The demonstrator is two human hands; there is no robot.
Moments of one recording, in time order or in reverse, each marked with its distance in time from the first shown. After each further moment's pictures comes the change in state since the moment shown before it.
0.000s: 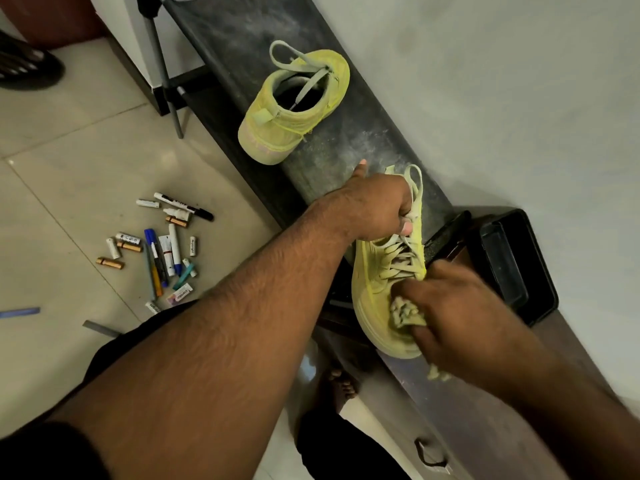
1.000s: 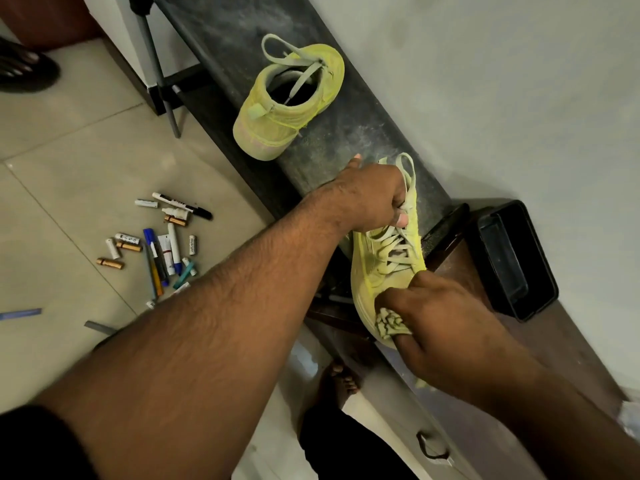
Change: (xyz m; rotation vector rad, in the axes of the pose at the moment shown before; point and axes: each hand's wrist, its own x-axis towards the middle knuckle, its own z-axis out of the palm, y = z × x) left_hand -0.005 0.003 -0.006 0.008 0.001 -0.030; right_hand -0.002 -0.022 -0.009 0.116 -0.265 0.102
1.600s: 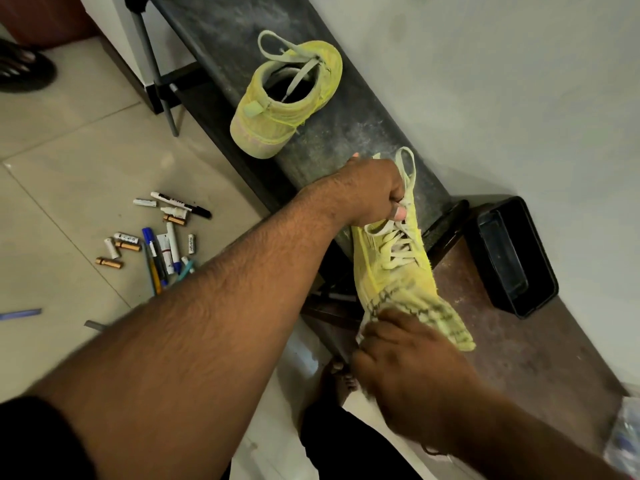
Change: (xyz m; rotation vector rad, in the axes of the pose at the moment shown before) left_hand -0.005 0.006 -0.008 -0.026 -0.025 -0.028; right_hand -0.015 -0.022 0.036 -0.142 0.017 -0.292
